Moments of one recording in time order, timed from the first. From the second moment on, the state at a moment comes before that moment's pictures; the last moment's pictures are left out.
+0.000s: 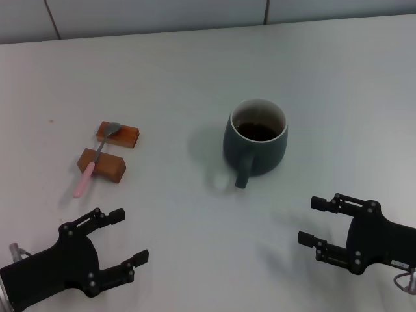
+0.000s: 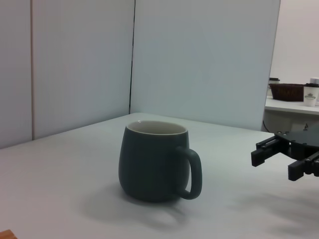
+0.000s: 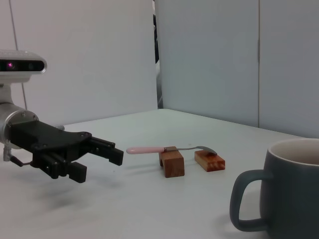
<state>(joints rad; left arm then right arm) -0.19 -2.07 0.81 0.35 1.76 1.59 -0.69 0.32 2.08 -0.29 -0.32 -2.24 -1.64 0.64</state>
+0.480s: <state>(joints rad) -0.20 -2.07 0.81 0.35 1.75 1.60 -0.70 0.33 2.08 -0.29 -0.32 -2.24 -1.64 0.65</state>
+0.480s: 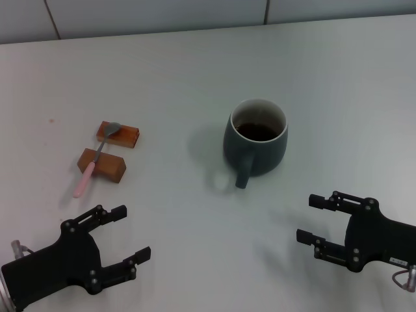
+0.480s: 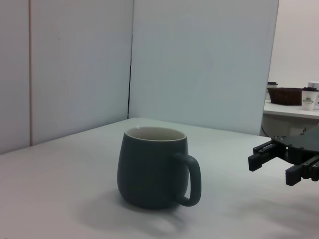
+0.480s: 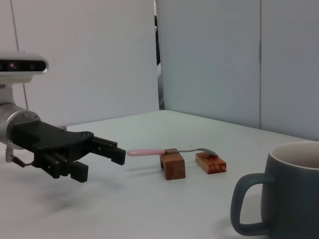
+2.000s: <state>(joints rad) -0.20 -2.07 0.81 0.34 1.74 1.62 -0.69 0.29 2.08 -0.11 -0.01 -1.70 -1.57 0.12</state>
